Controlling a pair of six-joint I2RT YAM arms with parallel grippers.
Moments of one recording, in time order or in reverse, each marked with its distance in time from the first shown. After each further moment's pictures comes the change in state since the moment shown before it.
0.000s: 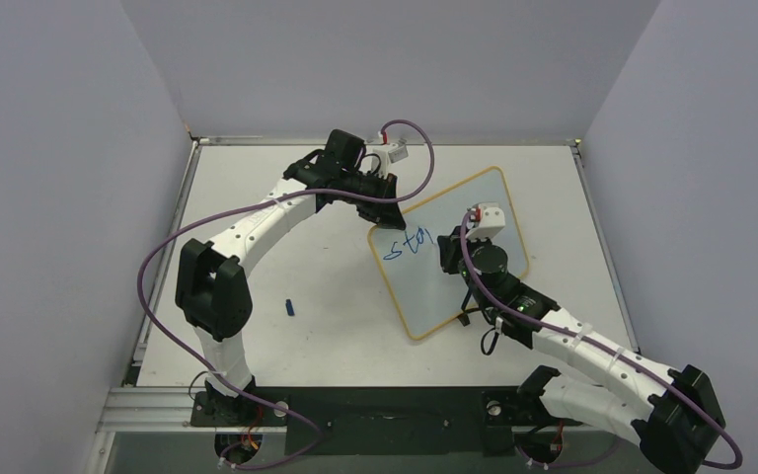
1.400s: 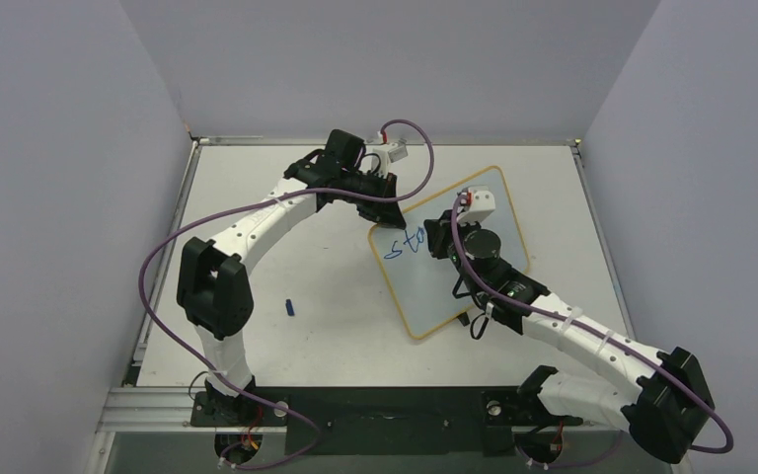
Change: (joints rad) left arm 0.007 0.014 0.002 0.010 0.007 0.000; right arm 0.001 0.099 0.091 0.075 -0.048 -0.008
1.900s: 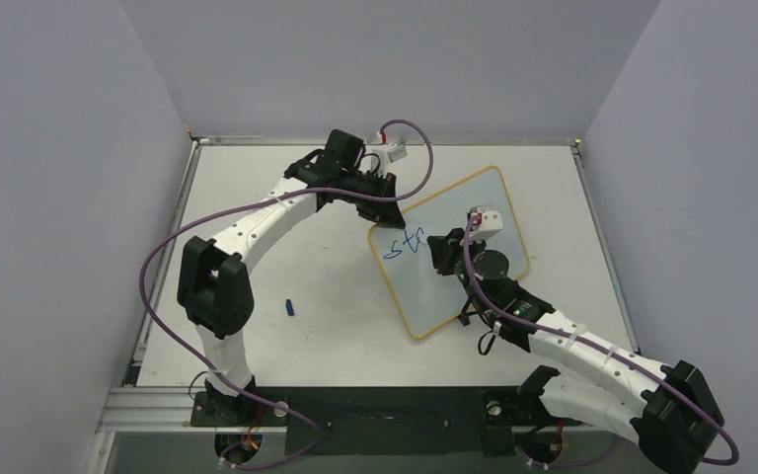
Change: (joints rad) left arm 0.000 0.003 0.000 0.000 -0.003 -0.003; right arm 0.001 -0.082 -0.154 0.093 -0.039 0.049
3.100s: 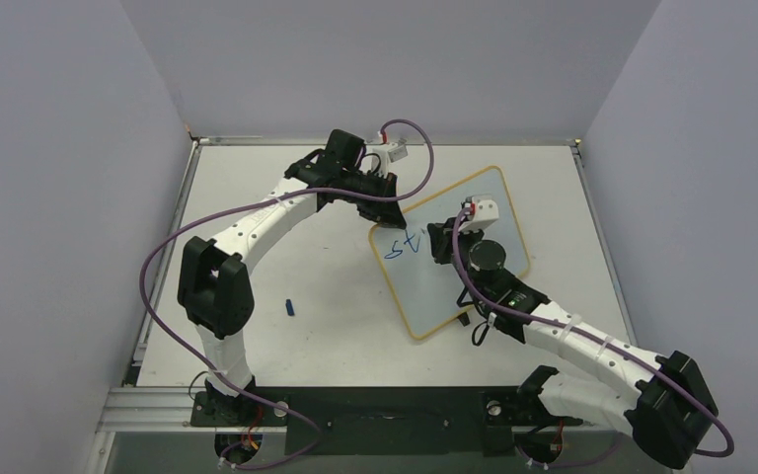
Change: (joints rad) left arm -0.005 0.000 0.002 0.004 0.005 -0.006; right arm -0.002 0.057 0.075 0.022 0.044 -0.094
